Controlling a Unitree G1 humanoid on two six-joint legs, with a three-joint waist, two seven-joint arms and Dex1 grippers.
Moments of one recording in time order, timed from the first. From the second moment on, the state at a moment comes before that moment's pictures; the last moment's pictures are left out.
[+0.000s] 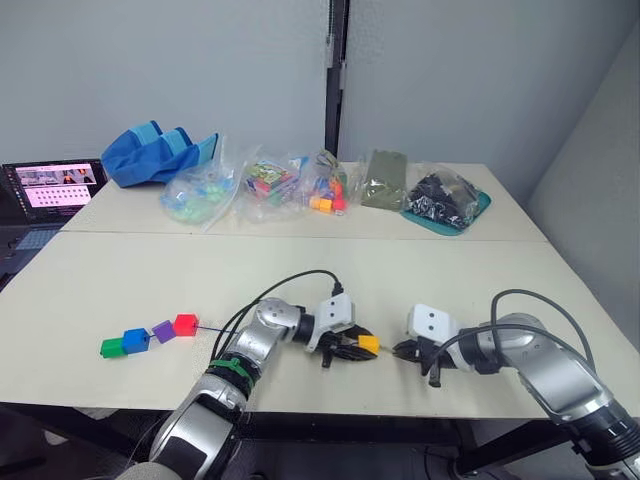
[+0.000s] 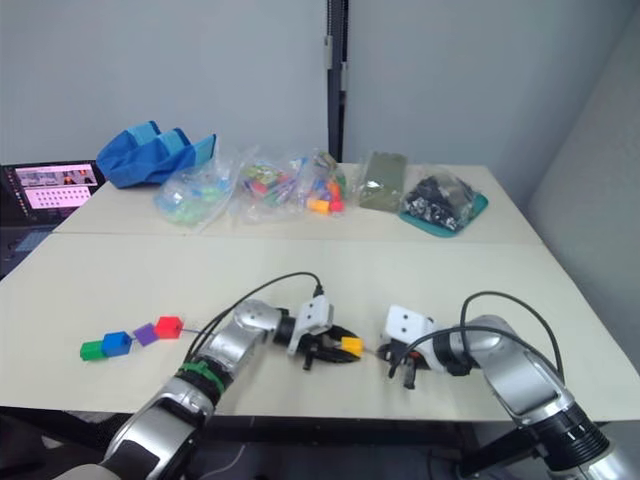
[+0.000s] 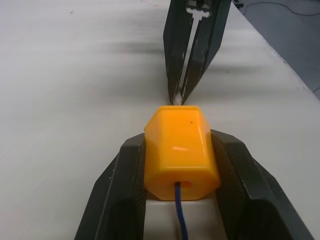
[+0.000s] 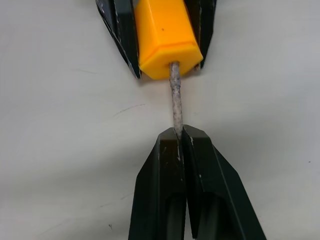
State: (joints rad) left arm -0.78 0.20 -0.32 0.70 -0.06 -0.10 -1.27; right arm -0.39 -0.83 0.26 -0.19 0.11 0.50 1.04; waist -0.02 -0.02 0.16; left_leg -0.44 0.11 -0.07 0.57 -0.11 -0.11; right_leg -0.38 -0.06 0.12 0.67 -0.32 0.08
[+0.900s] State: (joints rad) left arm -0.56 0.90 -0.09 0.57 -0.12 -0.11 -1.40; right arm -0.66 -0.69 0.38 0.03 0.01 0.40 1.16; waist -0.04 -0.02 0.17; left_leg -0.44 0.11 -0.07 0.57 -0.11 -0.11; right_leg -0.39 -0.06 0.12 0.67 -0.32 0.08
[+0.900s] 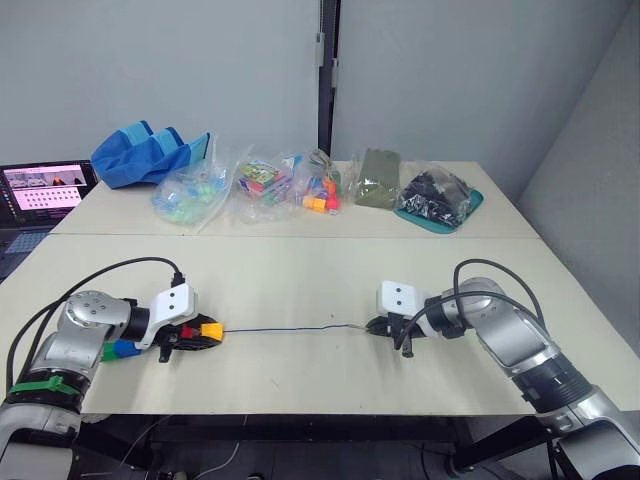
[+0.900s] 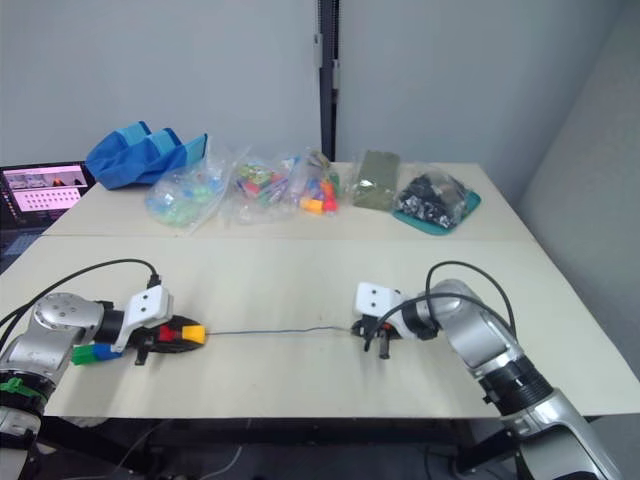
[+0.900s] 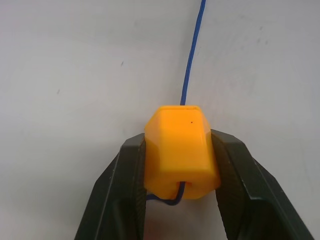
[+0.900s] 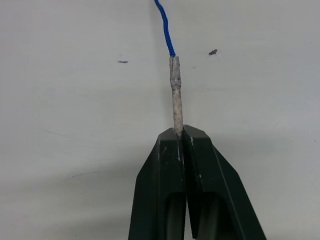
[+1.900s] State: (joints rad) left arm -0.81 0.90 -0.36 0.42 0.19 0.25 -1.53; right arm -0.64 -0.68 0.37 -0.07 0.02 0.49 1.13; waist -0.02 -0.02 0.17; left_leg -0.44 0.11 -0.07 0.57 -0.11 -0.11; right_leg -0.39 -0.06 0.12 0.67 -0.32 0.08
